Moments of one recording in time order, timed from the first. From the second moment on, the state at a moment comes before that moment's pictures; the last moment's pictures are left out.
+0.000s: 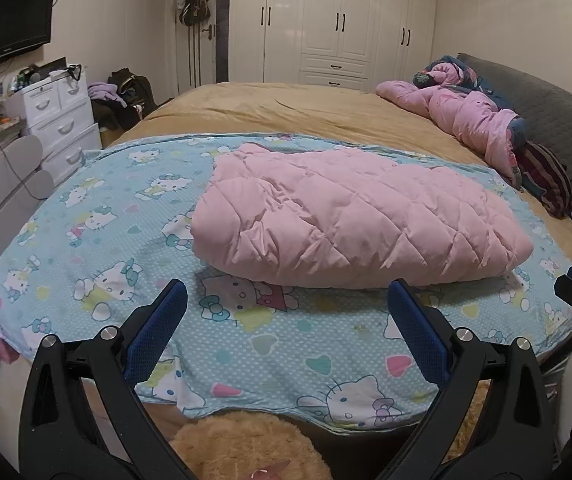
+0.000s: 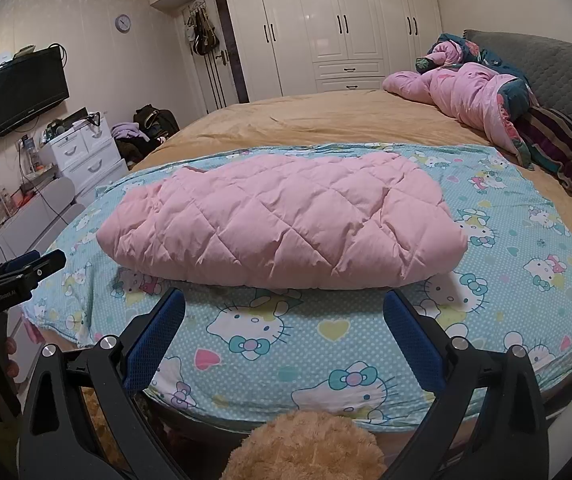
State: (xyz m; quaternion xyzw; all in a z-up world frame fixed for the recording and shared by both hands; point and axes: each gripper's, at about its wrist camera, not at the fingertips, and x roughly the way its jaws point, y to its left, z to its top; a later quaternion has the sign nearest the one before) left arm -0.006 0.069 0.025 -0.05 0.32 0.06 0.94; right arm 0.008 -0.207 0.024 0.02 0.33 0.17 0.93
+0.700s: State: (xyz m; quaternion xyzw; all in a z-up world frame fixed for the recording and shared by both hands) left arm -0.008 0.072 0.027 -0.05 0.32 0.07 0.94; right arm 0.007 -0.208 0.023 0.03 0.33 0.17 0.93
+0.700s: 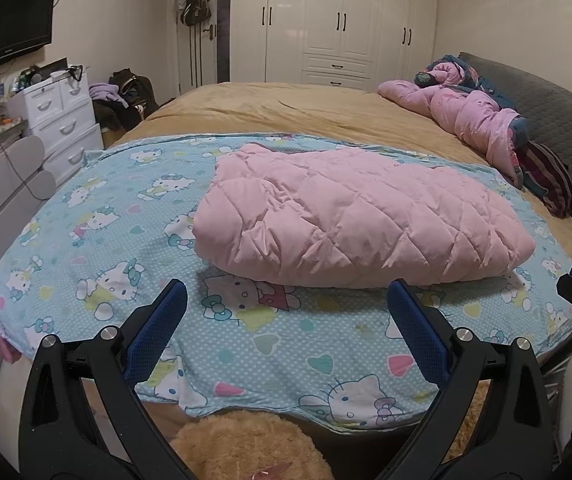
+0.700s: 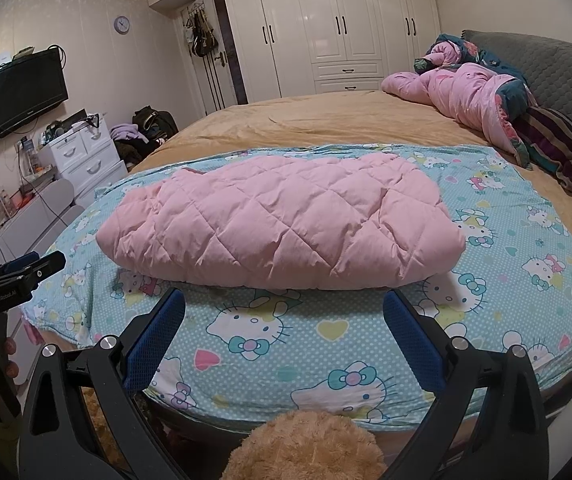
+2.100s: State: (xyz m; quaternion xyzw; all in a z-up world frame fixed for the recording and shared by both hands) left arm -0.010 0.072 0.028 -0.05 0.32 0.07 0.94; right arm 0.003 -0.209 0.025 0.03 0.33 0.17 0.93
